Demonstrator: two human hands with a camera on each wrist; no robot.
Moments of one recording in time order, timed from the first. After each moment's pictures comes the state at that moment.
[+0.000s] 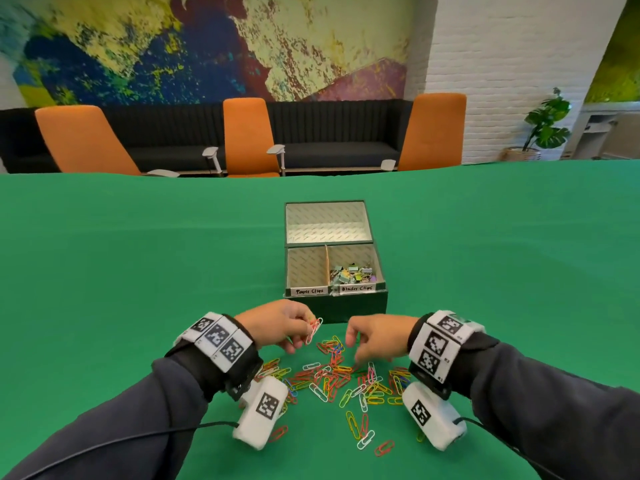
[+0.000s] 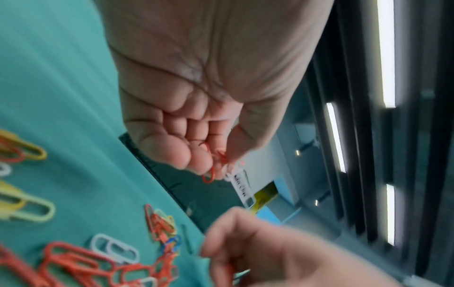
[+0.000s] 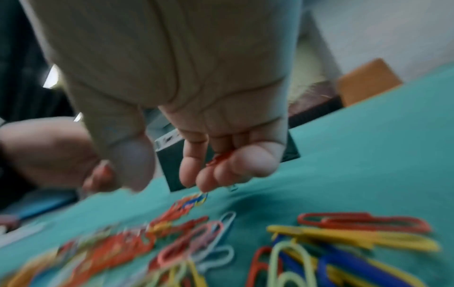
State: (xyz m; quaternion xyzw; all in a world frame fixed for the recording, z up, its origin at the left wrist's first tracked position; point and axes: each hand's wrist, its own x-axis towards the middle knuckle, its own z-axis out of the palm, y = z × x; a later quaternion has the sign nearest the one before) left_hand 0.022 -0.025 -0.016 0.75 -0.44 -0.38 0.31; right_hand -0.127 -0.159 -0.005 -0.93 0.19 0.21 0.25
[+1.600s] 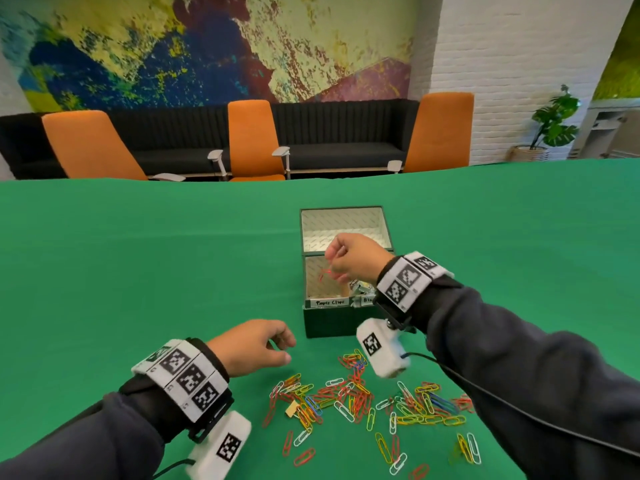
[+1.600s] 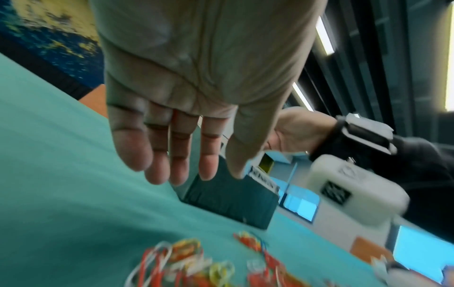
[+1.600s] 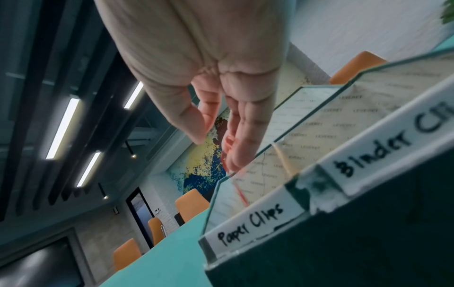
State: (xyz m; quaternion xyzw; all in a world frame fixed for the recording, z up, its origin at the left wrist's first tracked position) left_hand 0.059 0.027 -0.011 0.82 -0.50 -0.23 0.15; right_hand -0.032 -0.164 0.055 -0.86 0.22 -0.11 0.45
